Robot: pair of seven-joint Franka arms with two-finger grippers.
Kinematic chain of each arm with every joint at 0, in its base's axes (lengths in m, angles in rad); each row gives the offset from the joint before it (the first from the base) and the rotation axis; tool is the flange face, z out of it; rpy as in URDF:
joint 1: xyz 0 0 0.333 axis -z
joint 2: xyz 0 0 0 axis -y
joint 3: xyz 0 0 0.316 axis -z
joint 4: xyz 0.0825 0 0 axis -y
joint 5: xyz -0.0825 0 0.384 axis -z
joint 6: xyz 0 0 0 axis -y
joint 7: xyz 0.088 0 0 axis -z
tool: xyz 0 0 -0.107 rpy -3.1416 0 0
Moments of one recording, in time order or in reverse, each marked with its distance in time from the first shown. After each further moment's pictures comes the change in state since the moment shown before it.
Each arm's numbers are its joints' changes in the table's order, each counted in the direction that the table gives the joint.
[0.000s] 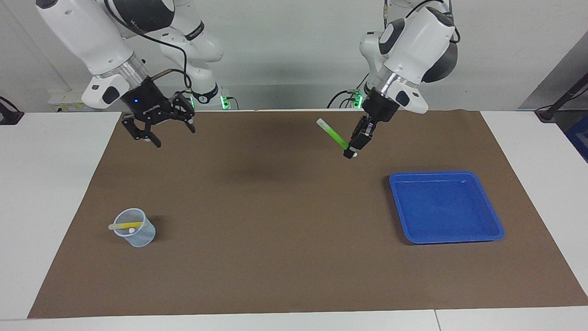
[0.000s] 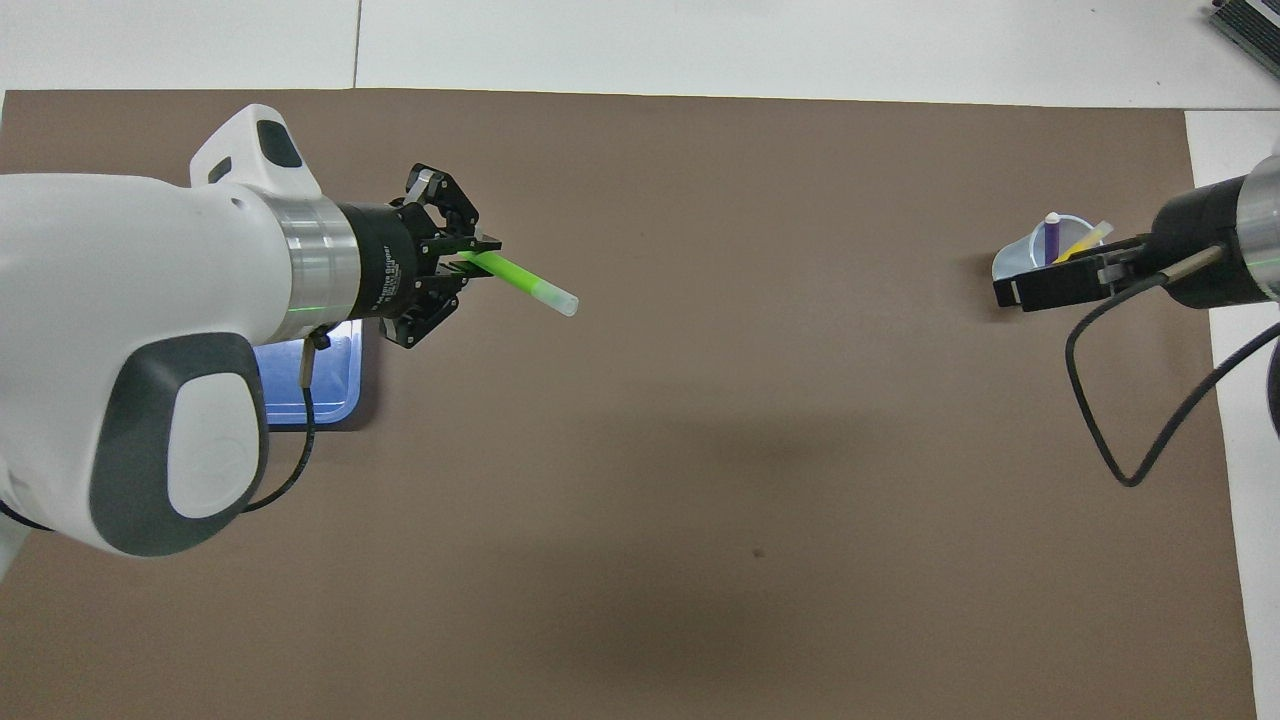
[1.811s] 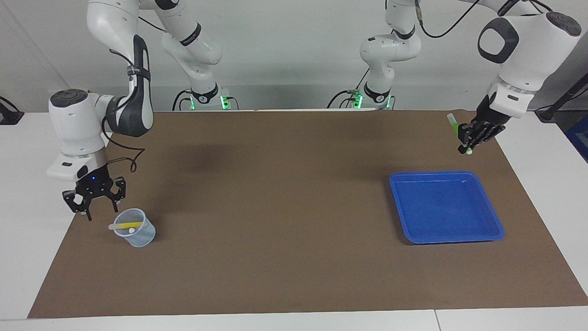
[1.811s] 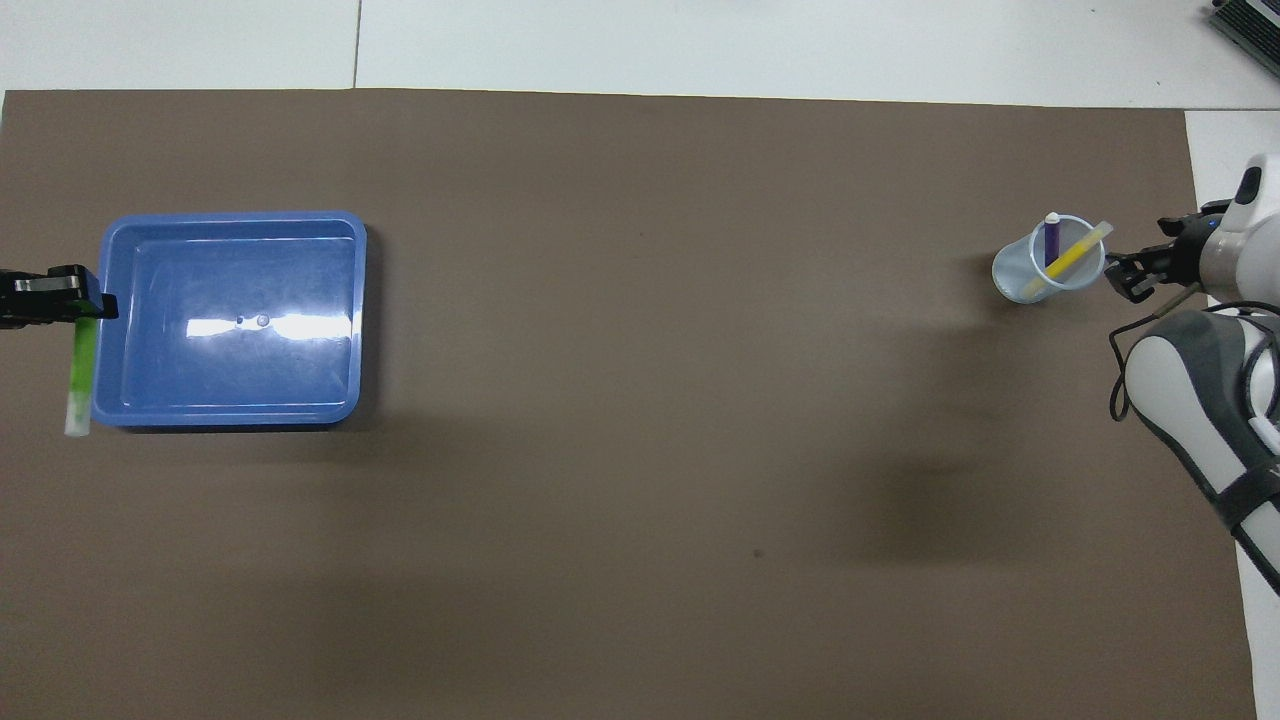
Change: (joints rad) left arm -0.469 0.039 -0.013 -0.030 -0.282 -0.286 1.333; right arm 0.243 -0.227 -0.005 -0.326 0.385 0.839 -0.426
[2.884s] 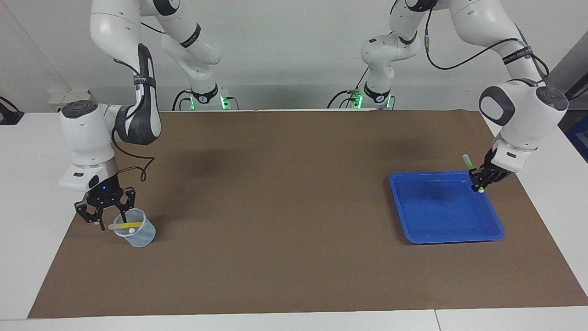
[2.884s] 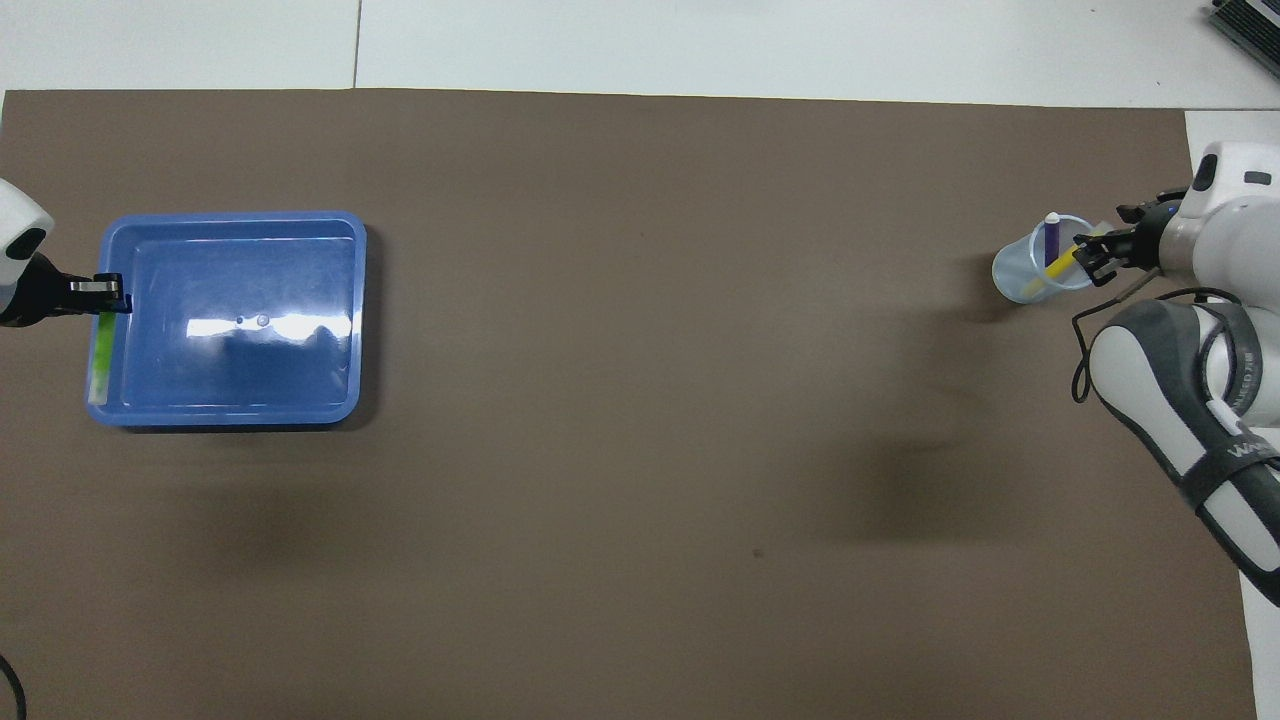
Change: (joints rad) left arm -0.109 -0.271 0.002 -0.042 -0.084 0.298 0.128; right arm -0.034 -0.056 -0.010 0.037 0.000 0.039 0.033
